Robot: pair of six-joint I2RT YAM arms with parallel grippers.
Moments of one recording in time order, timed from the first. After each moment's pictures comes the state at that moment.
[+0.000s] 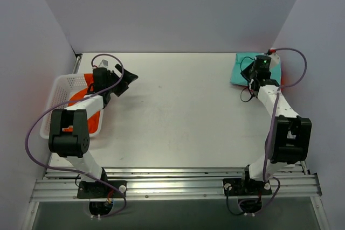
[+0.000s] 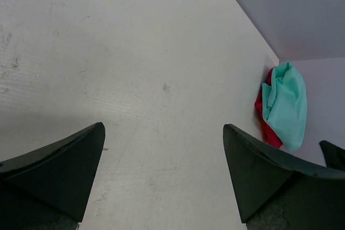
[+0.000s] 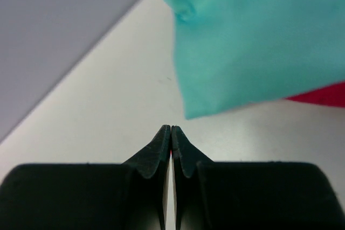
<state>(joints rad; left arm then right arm) -0.06 1.73 1.03 0.24 0.32 -0.88 -0.09 1.61 1.08 -0.04 0.12 0.66</state>
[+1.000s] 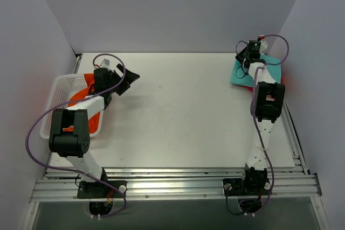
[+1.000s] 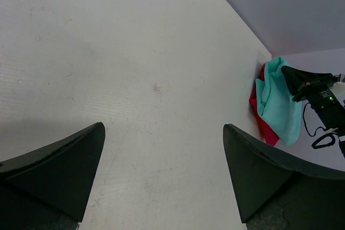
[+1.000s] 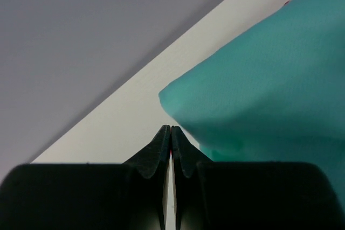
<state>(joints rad) -0.07 1.73 1.01 0.30 0.34 -0.88 -0.11 2.39 1.96 -0.08 0.03 0.66</state>
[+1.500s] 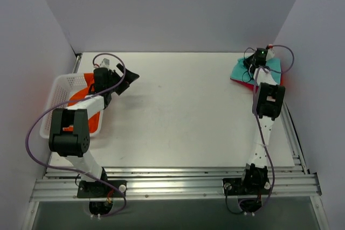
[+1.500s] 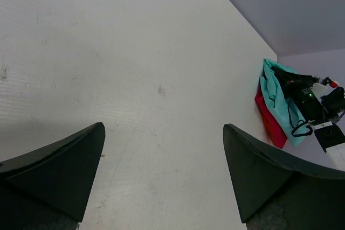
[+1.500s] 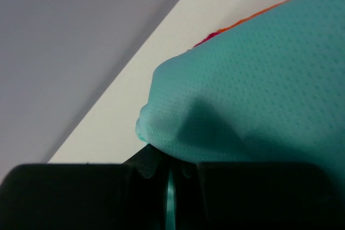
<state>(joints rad) -0.07 1.73 1.01 0.30 0.33 -0.85 -0.21 2.62 2.11 -0.01 -0.02 0.74</state>
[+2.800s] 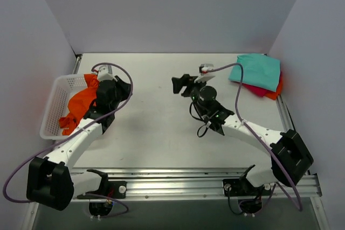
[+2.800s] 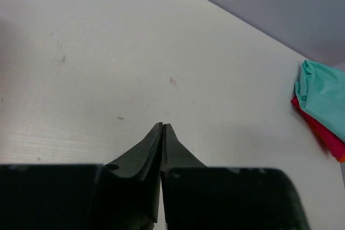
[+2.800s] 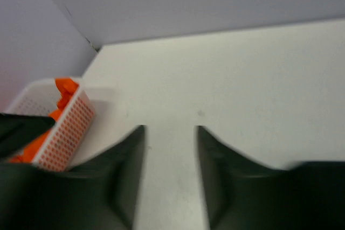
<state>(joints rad) -0.31 1.23 0.85 0.12 -0.16 -0.66 0.69 1.41 0.88 0.57 0.34 0.41</state>
